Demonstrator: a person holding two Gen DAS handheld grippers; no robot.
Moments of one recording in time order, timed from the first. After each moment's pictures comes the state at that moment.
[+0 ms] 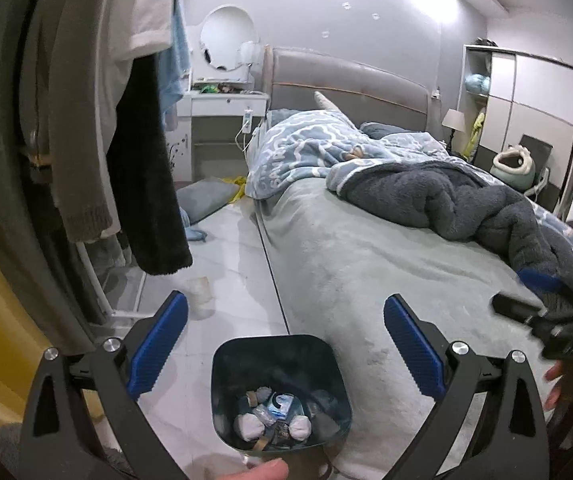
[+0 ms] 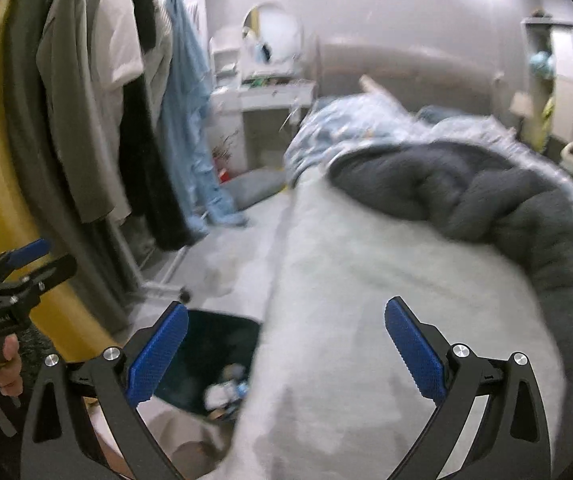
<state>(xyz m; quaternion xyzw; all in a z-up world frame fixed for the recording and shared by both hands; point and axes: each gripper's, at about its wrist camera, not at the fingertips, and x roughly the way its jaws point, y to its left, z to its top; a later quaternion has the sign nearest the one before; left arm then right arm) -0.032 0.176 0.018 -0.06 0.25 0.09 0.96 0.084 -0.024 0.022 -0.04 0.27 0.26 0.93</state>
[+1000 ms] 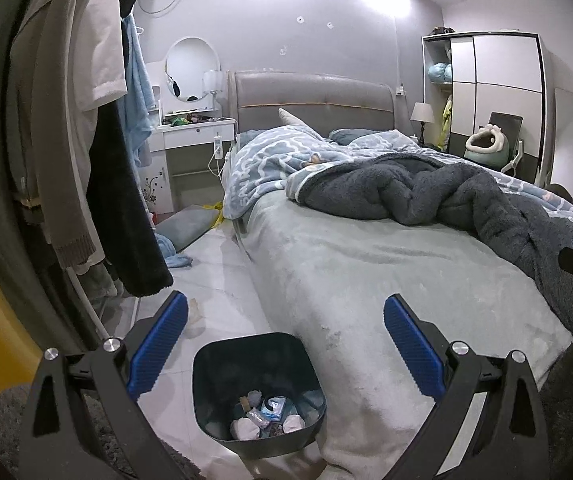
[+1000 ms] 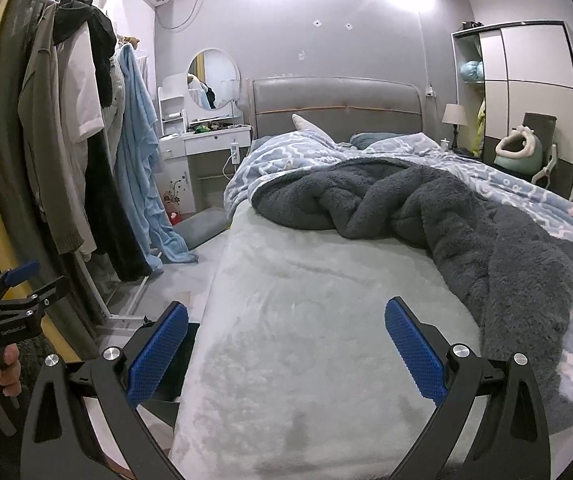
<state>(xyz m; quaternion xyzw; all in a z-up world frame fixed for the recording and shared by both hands) -0.064 0.103 0.015 0.00 0.22 0.06 0.97 -0.004 -0.107 0.009 0.00 0.21 0.18 0.96</state>
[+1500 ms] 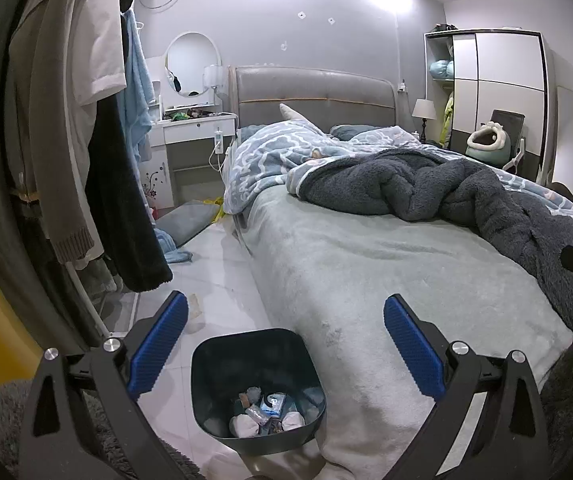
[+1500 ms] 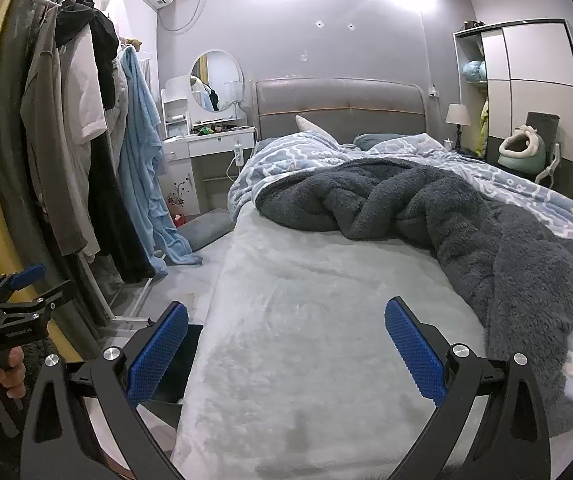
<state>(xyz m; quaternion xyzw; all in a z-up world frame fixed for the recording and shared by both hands) -0.062 0.102 0.009 0.00 0.22 0.06 0.97 -0.003 -0.110 0.010 0.01 0.21 0.18 0.96</state>
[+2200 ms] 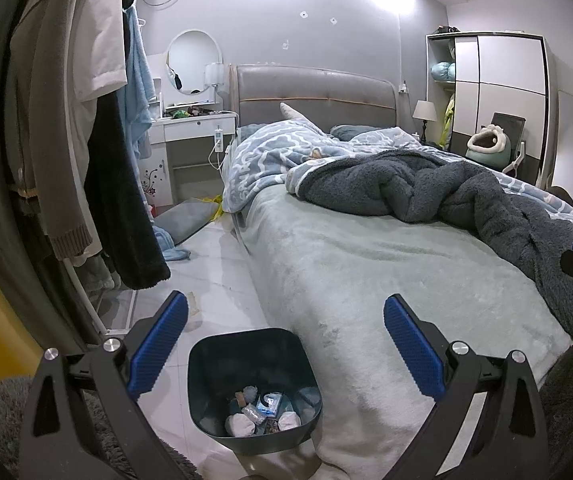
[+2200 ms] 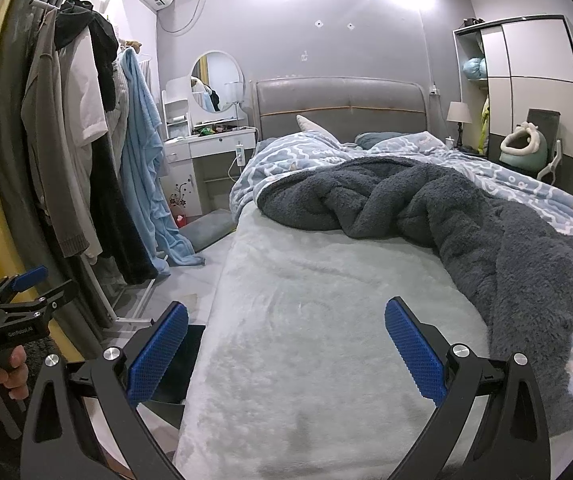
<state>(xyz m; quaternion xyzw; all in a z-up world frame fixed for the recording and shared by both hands) -0.062 0.104 0.011 -0.01 0.23 0.06 0.97 -0.007 -0.107 0.012 0.01 0.21 0.18 0.96</state>
